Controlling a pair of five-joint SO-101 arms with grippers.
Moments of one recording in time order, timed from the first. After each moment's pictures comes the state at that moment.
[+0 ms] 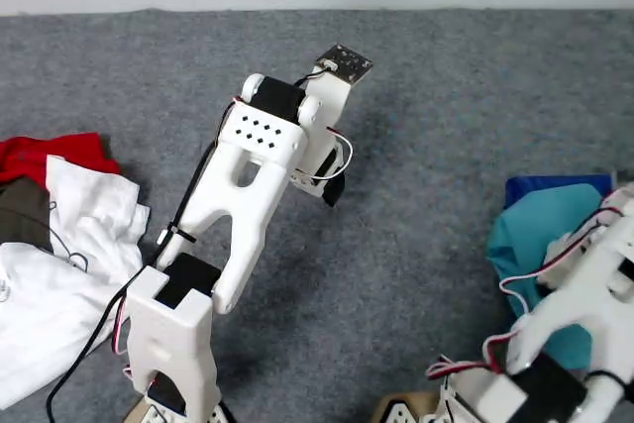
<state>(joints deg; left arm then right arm) 21.9 24.4 -27.6 99.4 0.1 40.3 -13.4 25.2 82.9 16.0</state>
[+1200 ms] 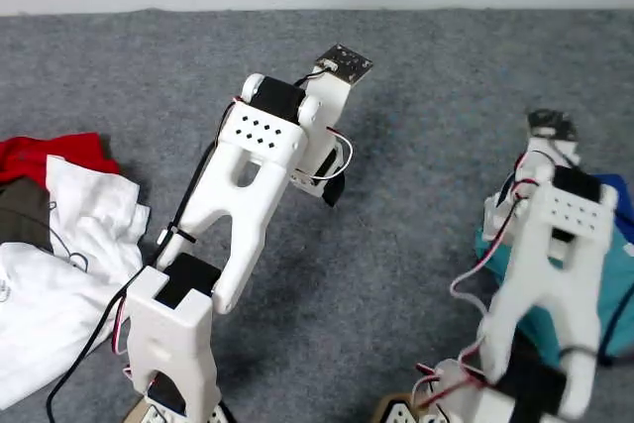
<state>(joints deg) 21.9 24.4 -27.6 99.4 0.1 20.0 -16.4 27.5 72.9 12.7</state>
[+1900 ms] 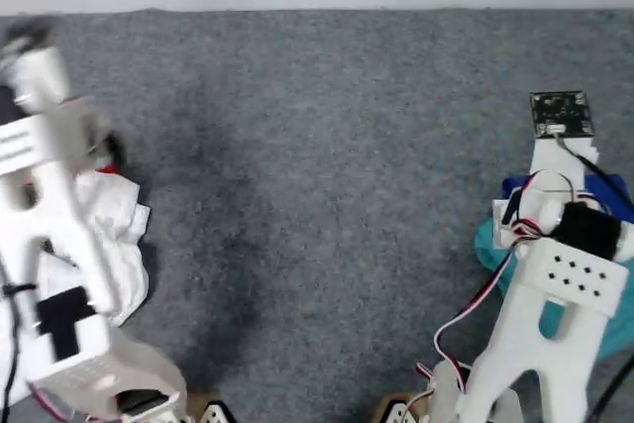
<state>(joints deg) -30.2 8.0 -14.9 99.4 0.3 19.3 -36.0 27.5 80.1 19.7</state>
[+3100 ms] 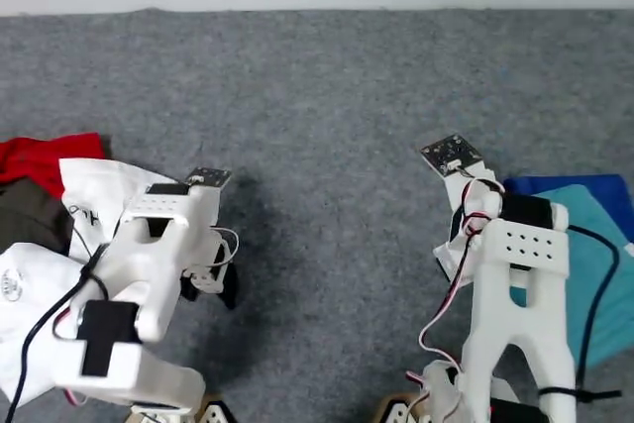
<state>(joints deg) -1.1 5.1 42.9 73.2 0.1 8.5 -28.0 40.3 80.1 35.5</state>
